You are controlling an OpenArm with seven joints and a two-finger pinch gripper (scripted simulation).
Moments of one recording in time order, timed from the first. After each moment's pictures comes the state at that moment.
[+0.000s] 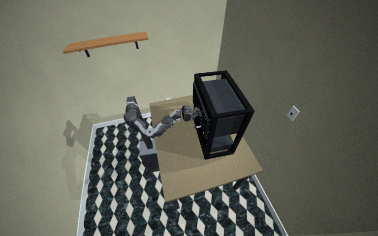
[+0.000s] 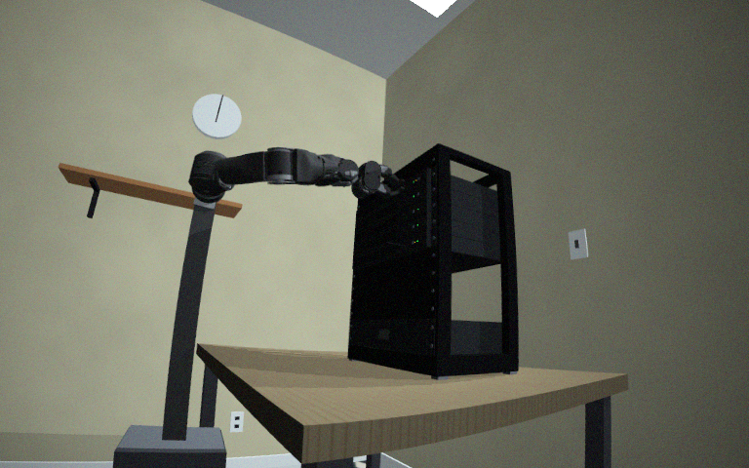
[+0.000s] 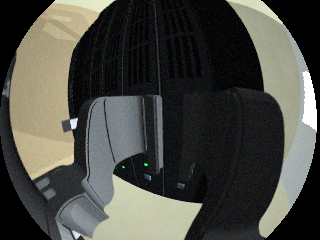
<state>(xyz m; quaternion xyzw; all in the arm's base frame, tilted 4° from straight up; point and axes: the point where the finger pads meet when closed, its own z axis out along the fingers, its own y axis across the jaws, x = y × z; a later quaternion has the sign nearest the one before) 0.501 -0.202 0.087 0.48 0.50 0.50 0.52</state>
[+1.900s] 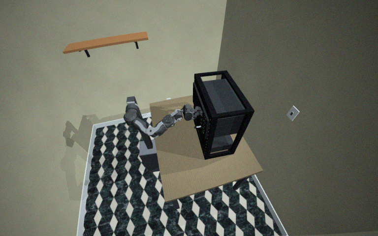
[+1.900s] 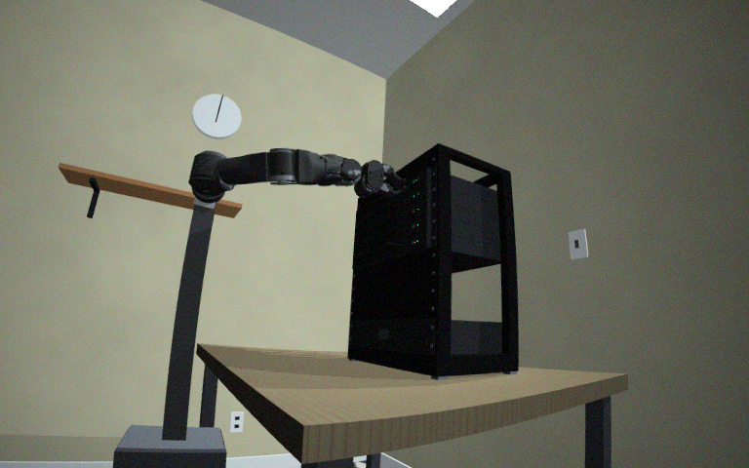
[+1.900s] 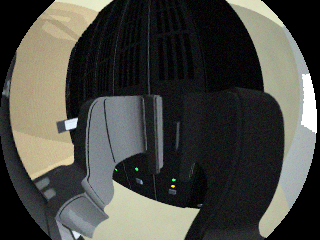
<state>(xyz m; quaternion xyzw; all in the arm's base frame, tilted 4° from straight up) 0.510 -0.200 0.093 0.47 0.50 0.51 0.52</state>
